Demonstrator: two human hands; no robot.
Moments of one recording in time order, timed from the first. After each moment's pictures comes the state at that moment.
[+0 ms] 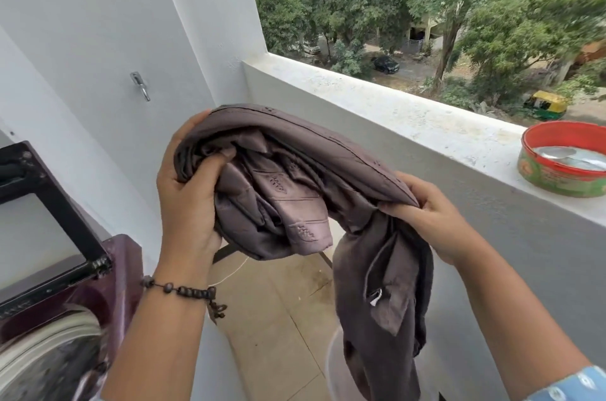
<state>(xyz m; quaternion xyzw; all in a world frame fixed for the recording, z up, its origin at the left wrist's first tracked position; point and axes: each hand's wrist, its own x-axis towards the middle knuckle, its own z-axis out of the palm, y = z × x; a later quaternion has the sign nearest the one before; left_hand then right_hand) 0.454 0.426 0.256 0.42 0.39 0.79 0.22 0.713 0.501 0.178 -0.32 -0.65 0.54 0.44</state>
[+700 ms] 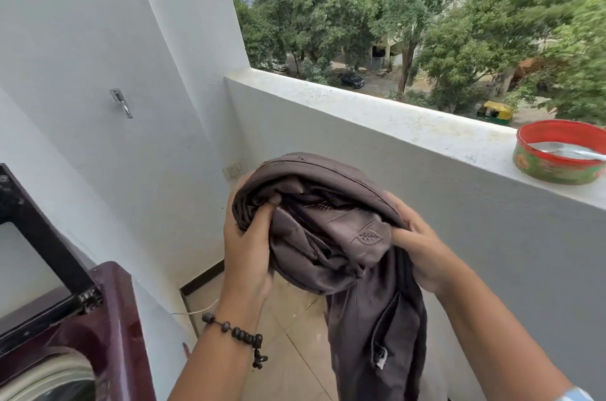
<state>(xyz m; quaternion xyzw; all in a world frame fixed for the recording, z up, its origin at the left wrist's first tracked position) 0.445 0.423 0.199 0.33 0.45 0.74 0.39 0.655 0.461 0.157 -0.22 -0.54 0.65 0.48</state>
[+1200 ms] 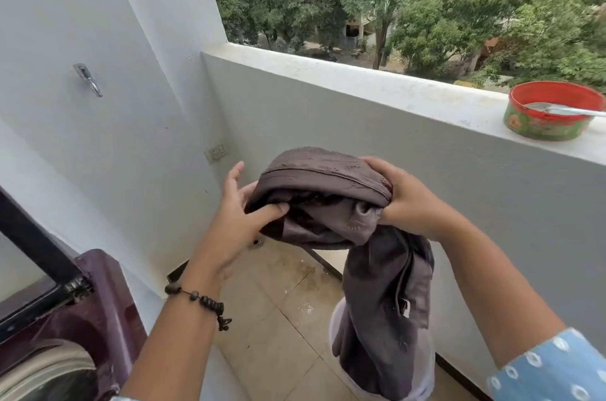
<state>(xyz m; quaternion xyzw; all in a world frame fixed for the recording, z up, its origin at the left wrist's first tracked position) 0.377 0.417 0.185 0.49 0.56 0.45 0.48 0.640 0.455 0.181 -0.43 -0.74 0.39 0.35</state>
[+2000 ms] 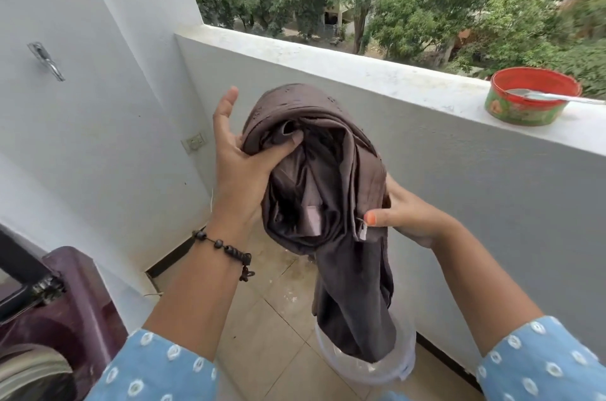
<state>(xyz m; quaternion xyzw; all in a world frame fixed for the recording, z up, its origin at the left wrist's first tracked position) 0.425 0.443 0.215 0.47 0.38 0.67 0.43 0.650 0.440 0.152 -0.37 -0.63 0.59 0.34</state>
